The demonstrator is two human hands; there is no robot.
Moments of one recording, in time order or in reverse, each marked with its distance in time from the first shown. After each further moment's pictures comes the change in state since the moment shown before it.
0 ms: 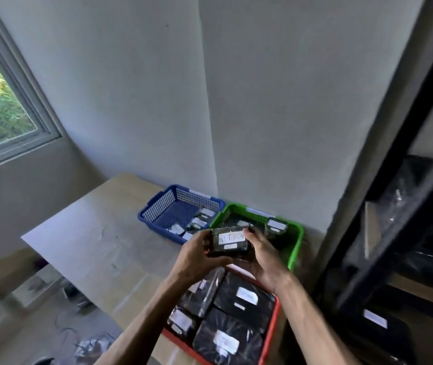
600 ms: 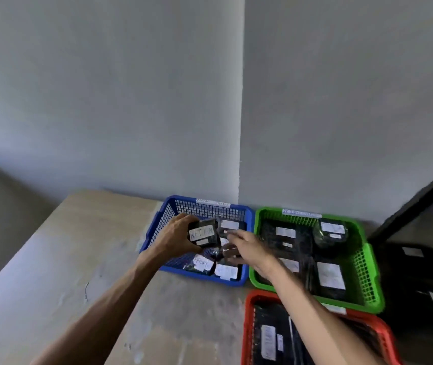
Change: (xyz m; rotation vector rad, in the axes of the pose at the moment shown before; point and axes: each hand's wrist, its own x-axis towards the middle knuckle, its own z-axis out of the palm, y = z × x) left_hand 0.314 -0.204 -0.132 0.417 -0.342 0.297; right_hand 0.282 0.068 0.133 -0.414 0.287 0.137
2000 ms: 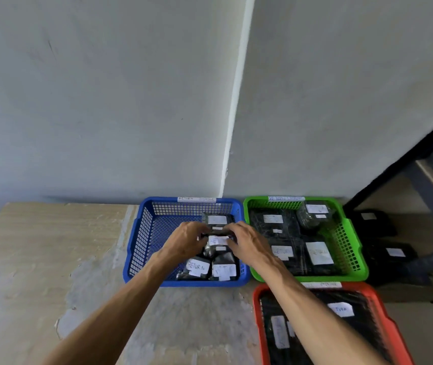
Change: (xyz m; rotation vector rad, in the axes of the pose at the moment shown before) left_hand 0.061 -0.026 0.042 -0.150 -0.190 0.225; right_hand 0.041 0.020 0.010 -1.064 0.391 -0.273
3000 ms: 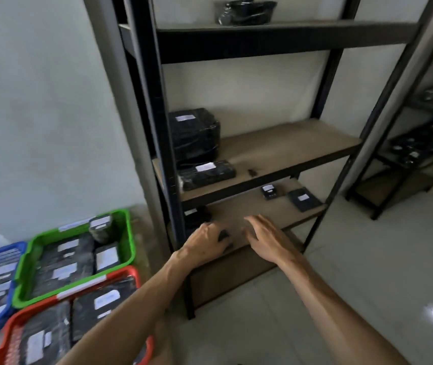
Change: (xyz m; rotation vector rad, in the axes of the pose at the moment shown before) left_hand -0.010 0.623 0.345 0.110 -0.176 0.488; right_hand -0.447 0.497 -0.276 0.029 0.380 0.308
